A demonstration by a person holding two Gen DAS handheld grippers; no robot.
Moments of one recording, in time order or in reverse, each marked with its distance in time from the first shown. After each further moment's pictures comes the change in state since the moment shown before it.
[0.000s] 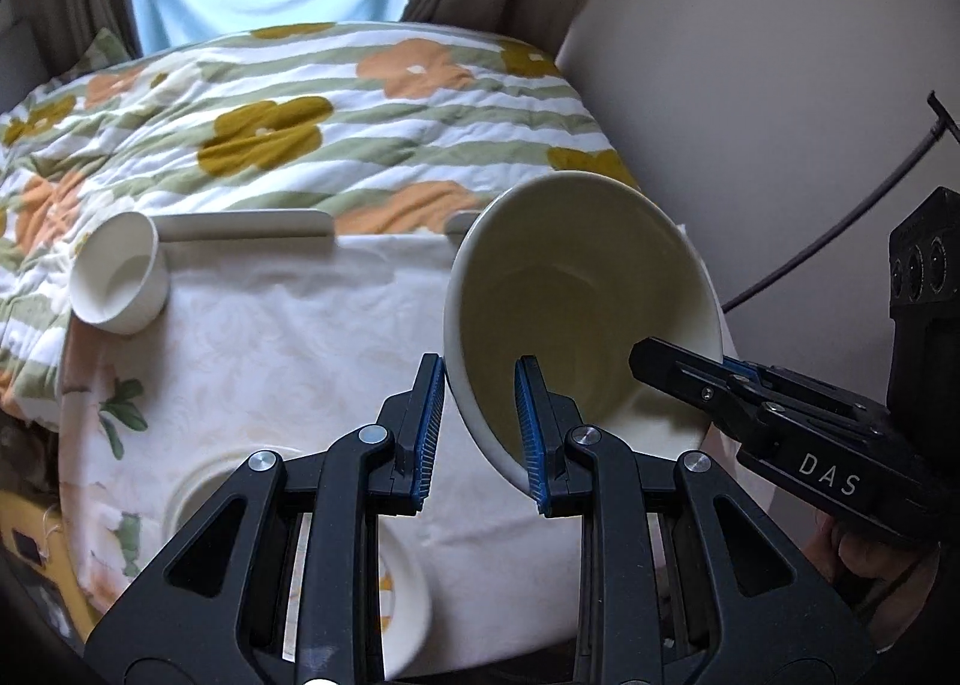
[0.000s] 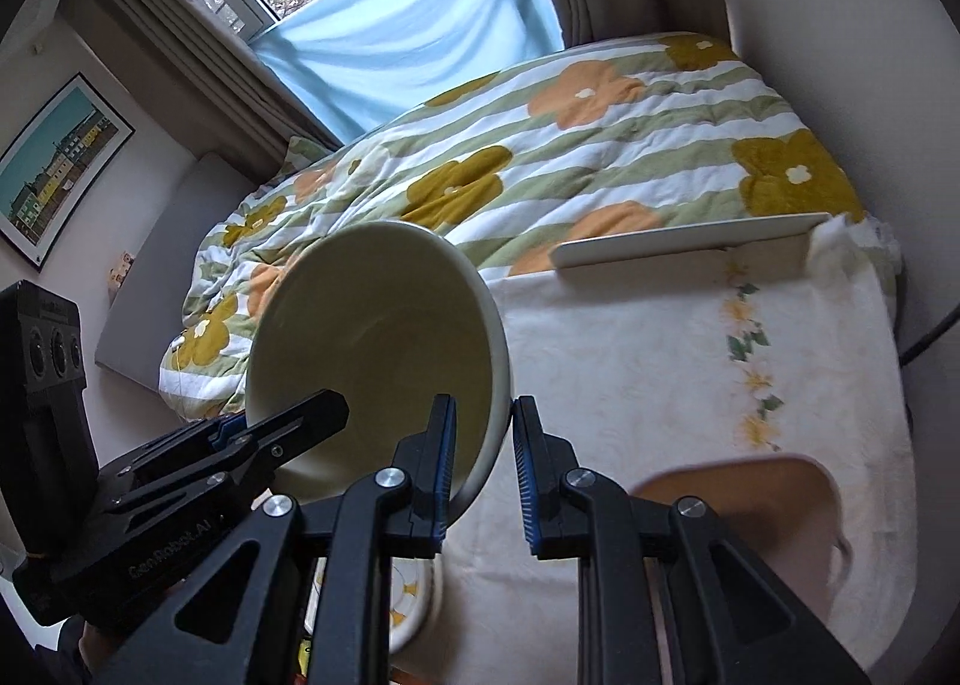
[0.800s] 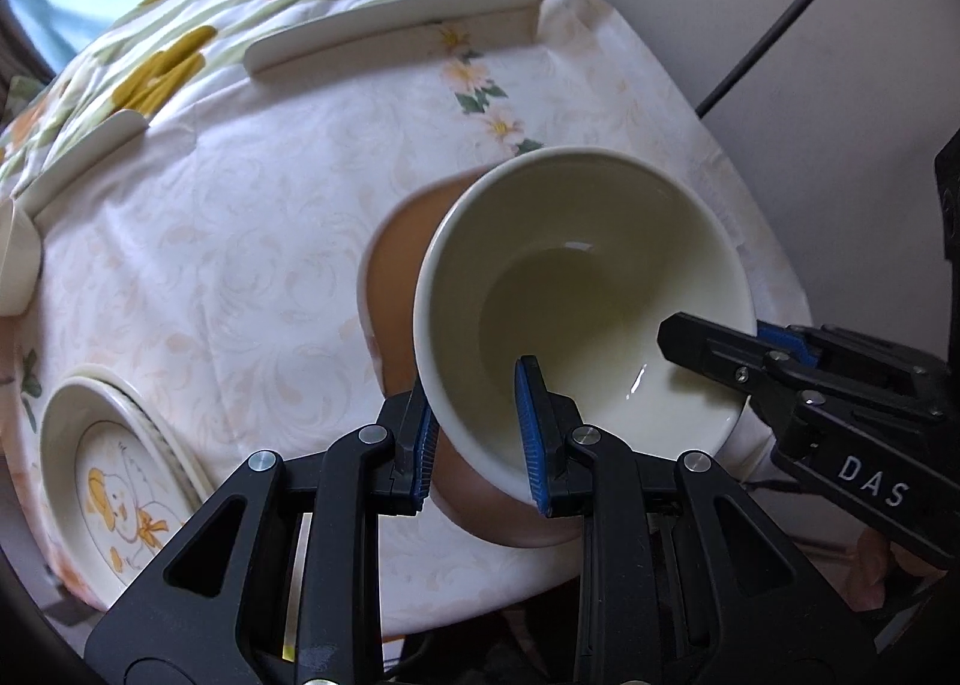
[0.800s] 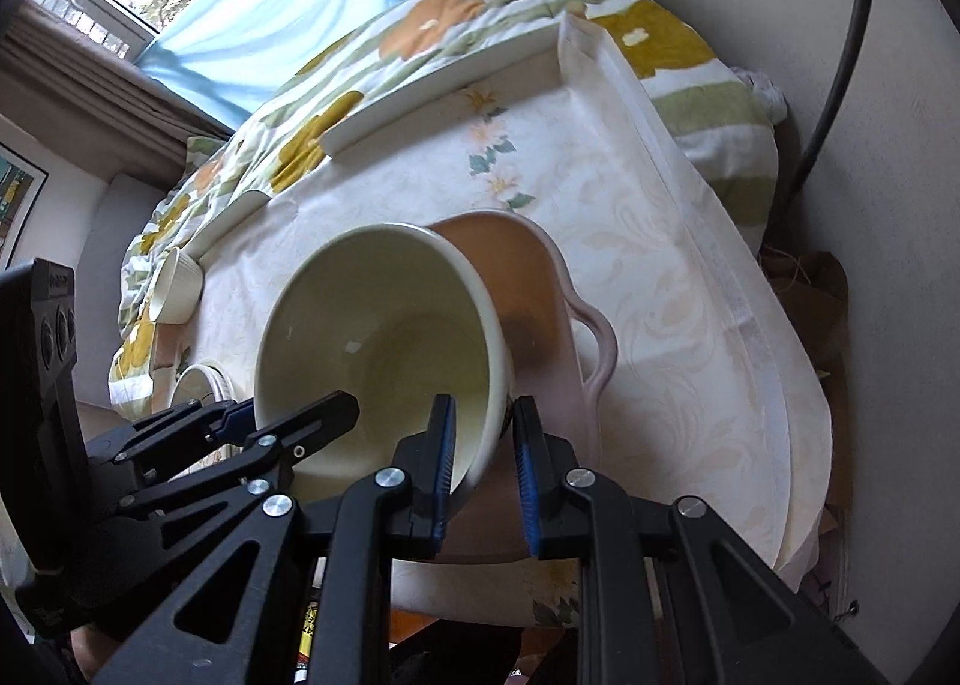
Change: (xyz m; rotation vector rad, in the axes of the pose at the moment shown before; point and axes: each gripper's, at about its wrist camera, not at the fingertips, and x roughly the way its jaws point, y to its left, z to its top) left arm 0.108 -0.117 -0.084 0.236 0.291 0.045; right arm -0.021 -0.131 -0.094 0.205 0.127 -0.126
